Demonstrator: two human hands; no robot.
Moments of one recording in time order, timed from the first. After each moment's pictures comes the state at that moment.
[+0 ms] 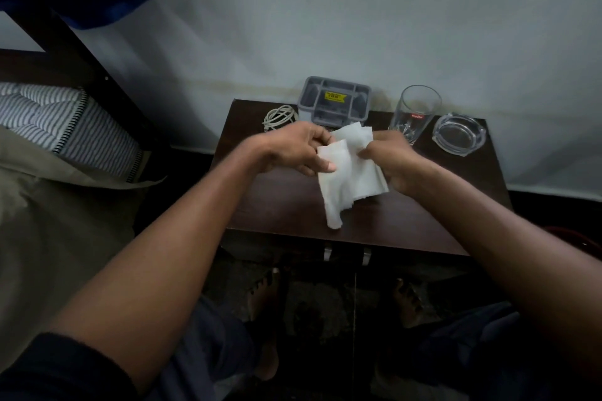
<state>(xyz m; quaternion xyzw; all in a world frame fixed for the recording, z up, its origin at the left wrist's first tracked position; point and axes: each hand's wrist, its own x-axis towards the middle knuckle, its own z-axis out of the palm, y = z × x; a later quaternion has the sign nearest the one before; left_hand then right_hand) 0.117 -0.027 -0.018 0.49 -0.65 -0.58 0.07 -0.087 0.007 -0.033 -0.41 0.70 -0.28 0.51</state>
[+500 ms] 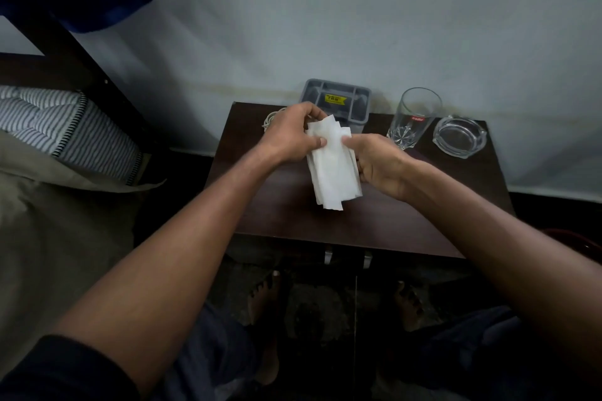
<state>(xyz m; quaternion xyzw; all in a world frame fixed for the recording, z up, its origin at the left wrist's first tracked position) 0.112 -0.036 -0.022 0.58 -0.71 -0.34 0.22 -0.073 0.003 -0.038 -0.36 0.60 -0.31 0.65</state>
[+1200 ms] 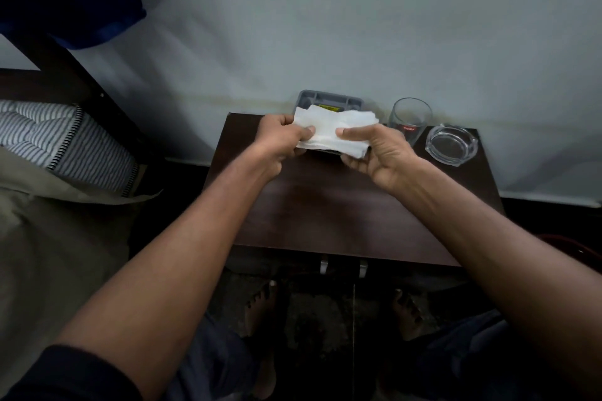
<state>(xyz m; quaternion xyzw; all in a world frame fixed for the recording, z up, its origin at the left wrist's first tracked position) 0.101 -0.042 -0.019 0.61 -0.39 -0.57 0.38 -0.077 -0.007 -0.012 -0.22 0.58 -0.46 0.63</state>
